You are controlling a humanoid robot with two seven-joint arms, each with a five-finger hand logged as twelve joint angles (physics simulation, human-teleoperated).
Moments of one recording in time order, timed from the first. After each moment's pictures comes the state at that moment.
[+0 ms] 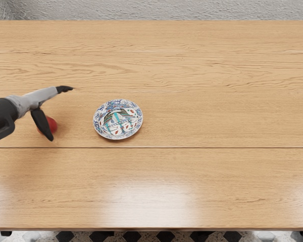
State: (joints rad) left arm -0.85 0.86 -0.36 -1.51 1.20 -0.03 0.34; right arm 0.00 0.00 0.00 0.15 0.03 -0.15 -0.18
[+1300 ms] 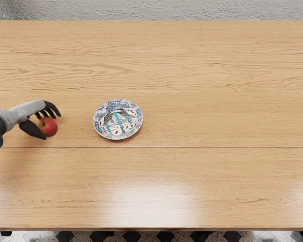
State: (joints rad) left arm -0.80 0.91 -0.27 -1.47 1.23 0.05 0.23; right arm 0.00 0.00 0.00 0.15 0.03 -0.15 -0.18
